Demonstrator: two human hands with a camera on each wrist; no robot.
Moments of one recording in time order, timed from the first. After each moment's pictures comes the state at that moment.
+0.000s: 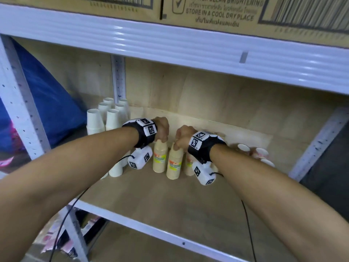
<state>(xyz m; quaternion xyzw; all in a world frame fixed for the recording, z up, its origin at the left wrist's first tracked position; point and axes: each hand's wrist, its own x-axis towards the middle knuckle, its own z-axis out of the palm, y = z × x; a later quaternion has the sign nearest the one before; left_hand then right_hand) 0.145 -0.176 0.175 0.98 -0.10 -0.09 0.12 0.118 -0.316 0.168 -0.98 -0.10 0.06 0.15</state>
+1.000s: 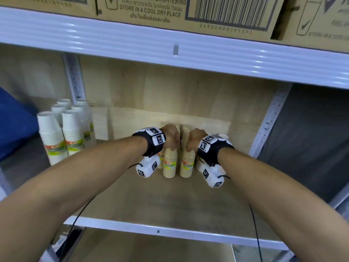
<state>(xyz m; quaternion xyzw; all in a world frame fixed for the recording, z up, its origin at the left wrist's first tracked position) 0.099 -0.314 0.163 0.96 -0.21 -0.09 0.13 0.113 -0.468 0.134 -0.99 0.08 0.04 0.06</state>
